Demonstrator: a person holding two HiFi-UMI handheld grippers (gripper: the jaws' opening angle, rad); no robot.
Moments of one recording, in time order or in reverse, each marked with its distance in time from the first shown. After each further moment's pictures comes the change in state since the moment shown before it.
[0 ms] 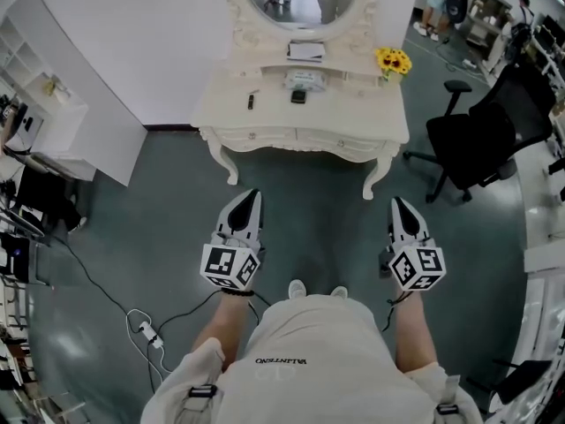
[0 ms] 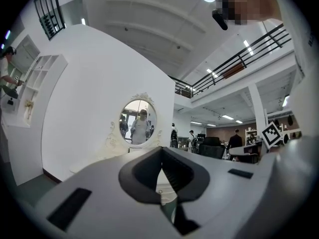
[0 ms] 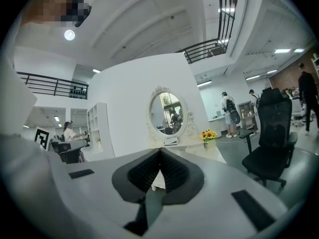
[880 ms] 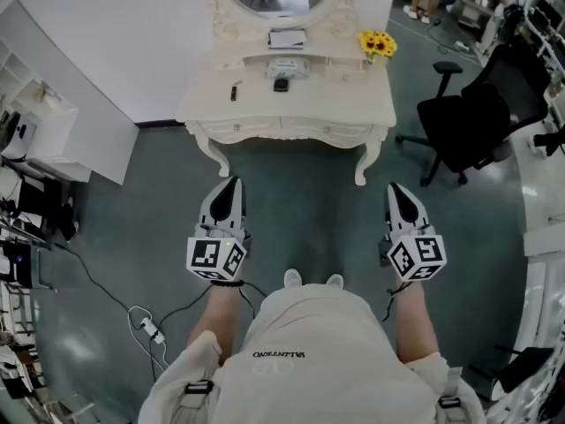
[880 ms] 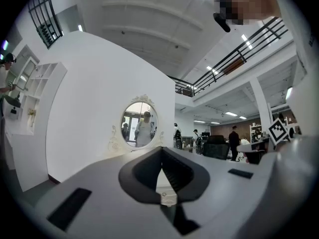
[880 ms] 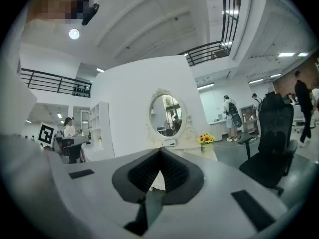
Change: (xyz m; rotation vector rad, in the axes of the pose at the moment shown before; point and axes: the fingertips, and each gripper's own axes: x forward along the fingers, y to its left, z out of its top) left arm 0.010 -0.017 0.011 0.050 -0.012 0.056; right arm -0.019 -0.031 0.015 -0.050 -0.007 0.024
